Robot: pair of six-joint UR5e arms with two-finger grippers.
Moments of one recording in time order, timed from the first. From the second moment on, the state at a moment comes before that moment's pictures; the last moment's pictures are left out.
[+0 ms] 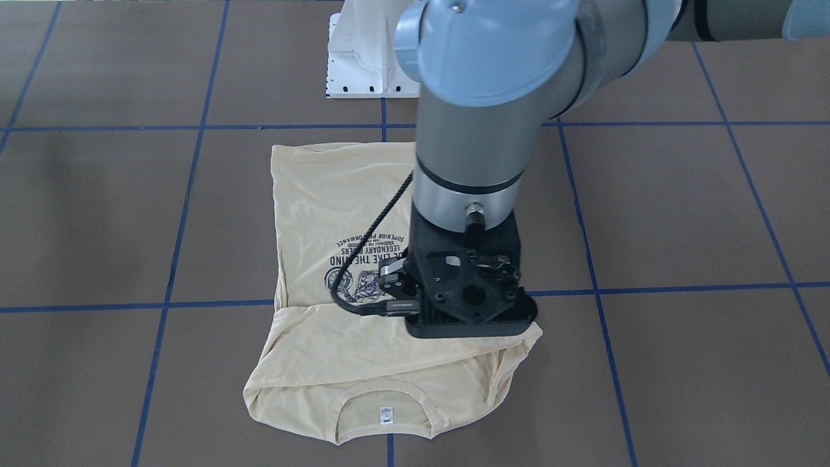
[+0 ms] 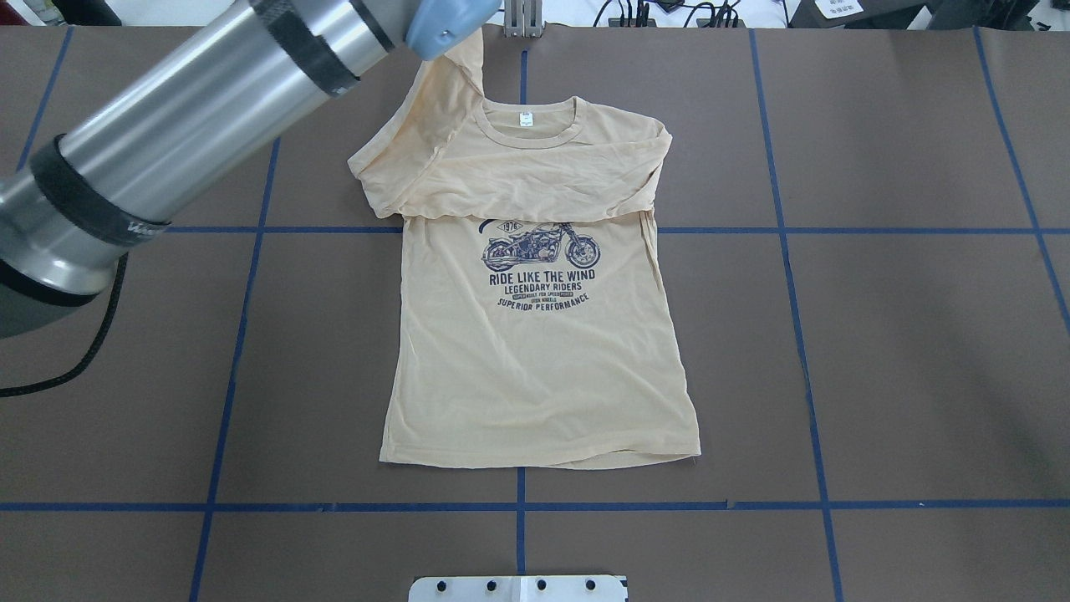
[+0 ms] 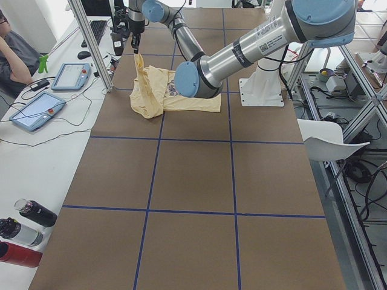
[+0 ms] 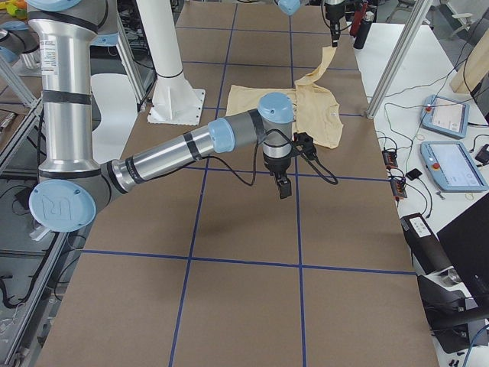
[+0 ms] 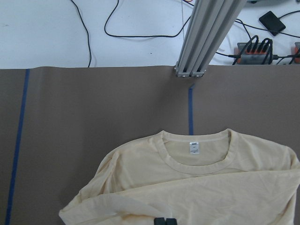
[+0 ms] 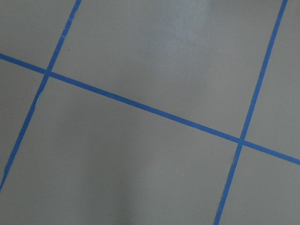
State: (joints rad) left arm -0.94 -2.86 -1.14 -1.49 -2.02 -0.95; right arm 1.41 -1.60 2.02 -1.69 2.27 0.00
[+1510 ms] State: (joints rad) left arm -0.64 -3.00 -0.73 -2.13 -1.75 -1.50; right arm 1.41 -1.60 2.02 -1.69 2.27 0.00
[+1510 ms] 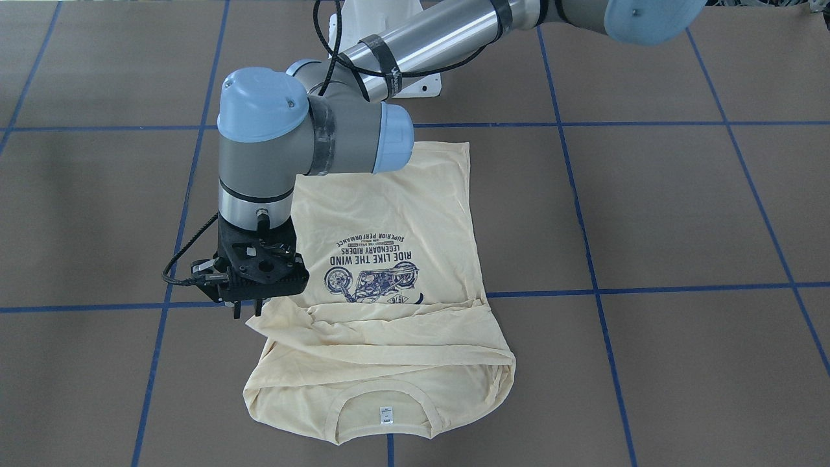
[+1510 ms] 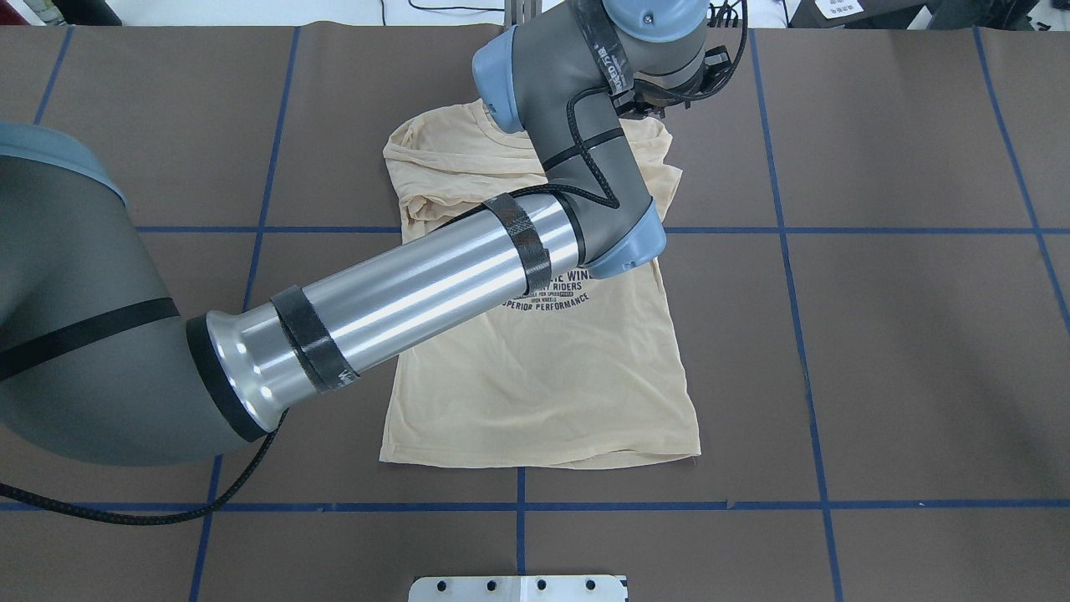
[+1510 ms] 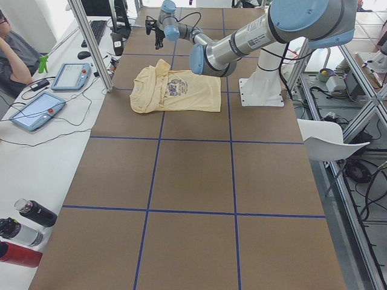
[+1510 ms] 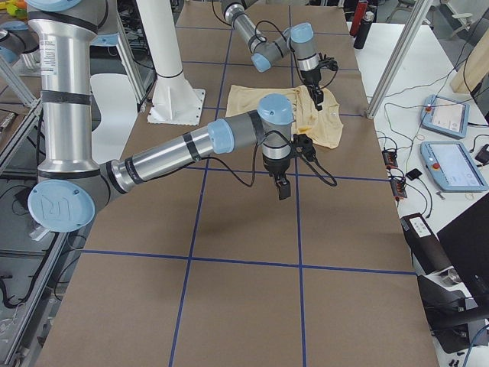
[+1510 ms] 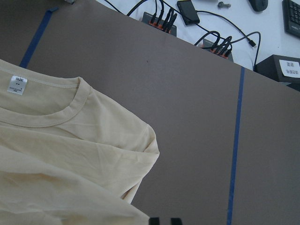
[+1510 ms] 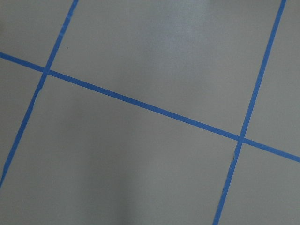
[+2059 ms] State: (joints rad) left arm -0.66 -2.92 -0.87 -2.04 -1.77 -1.37; right arm 1.41 -1.59 2.03 -1.69 2.28 0.03
